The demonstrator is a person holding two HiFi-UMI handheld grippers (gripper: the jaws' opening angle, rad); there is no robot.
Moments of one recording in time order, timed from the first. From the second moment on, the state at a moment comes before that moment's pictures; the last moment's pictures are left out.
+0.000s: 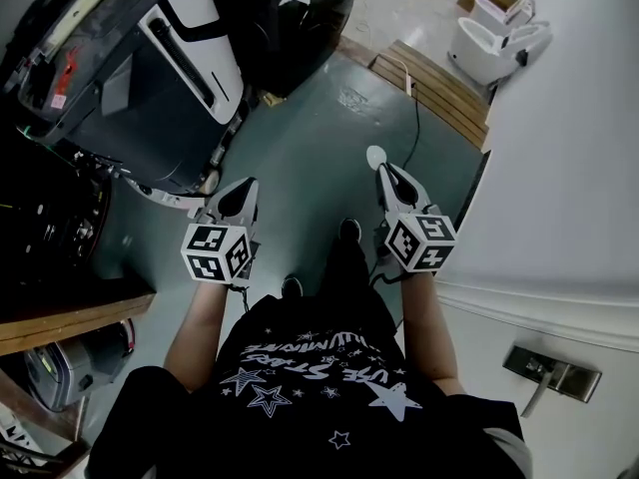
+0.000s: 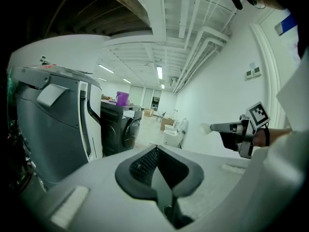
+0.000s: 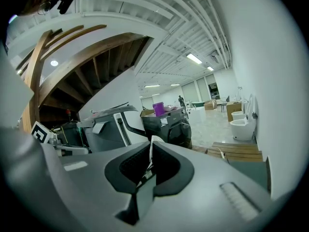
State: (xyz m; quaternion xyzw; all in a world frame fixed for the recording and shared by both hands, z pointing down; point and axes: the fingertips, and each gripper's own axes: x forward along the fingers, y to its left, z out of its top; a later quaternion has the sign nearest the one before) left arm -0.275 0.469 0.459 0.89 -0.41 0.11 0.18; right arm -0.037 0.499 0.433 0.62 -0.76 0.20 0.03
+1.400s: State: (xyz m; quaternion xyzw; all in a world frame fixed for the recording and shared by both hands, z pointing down) left arm -0.093 0.222 0.457 0.83 -0.52 0.12 0.18; right arm 0.151 0.204 0.449 0.52 -0.82 0.23 0.03
